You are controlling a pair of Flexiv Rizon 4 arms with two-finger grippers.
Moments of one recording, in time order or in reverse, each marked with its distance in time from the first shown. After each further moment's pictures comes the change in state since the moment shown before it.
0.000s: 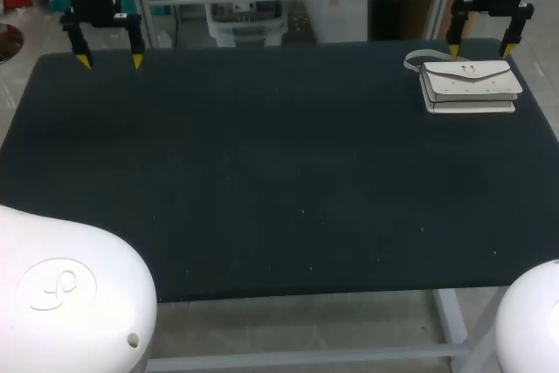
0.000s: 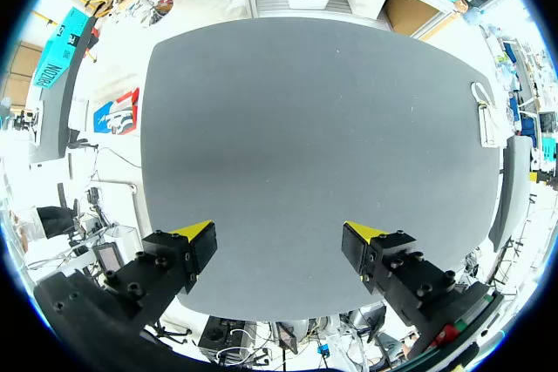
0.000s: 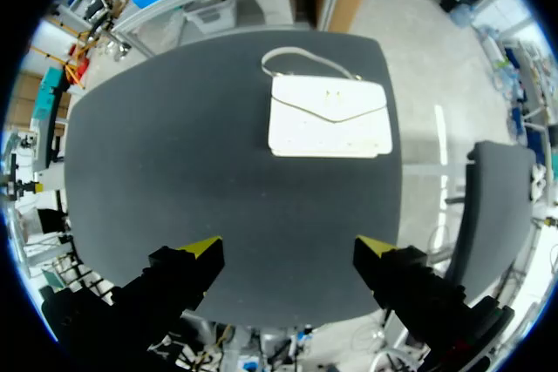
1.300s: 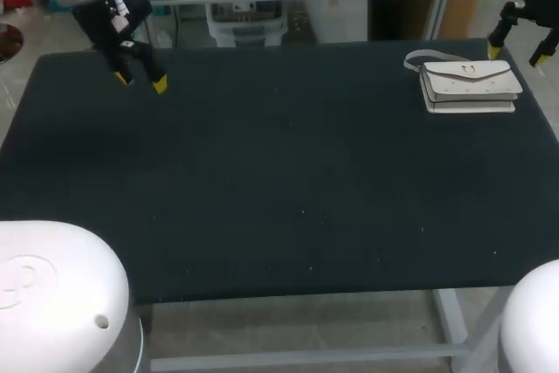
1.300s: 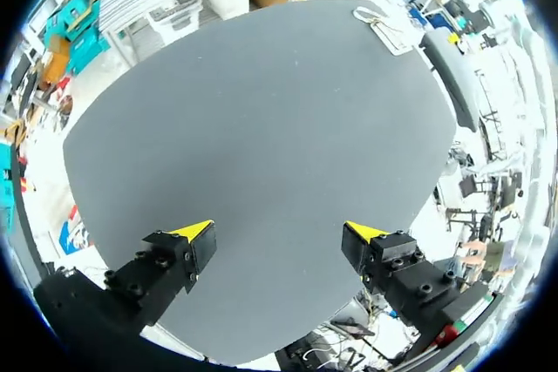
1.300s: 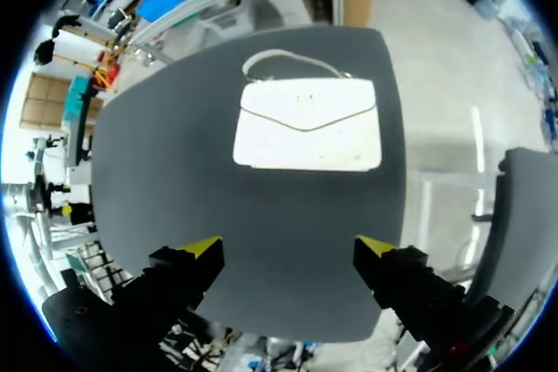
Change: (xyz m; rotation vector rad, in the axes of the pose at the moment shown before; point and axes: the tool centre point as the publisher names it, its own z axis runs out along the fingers) left arm 0.062 0.043 0.020 0.107 0.262 0.616; right arm -0.086 0.022 0.037 -0.007 0.232 -0.027
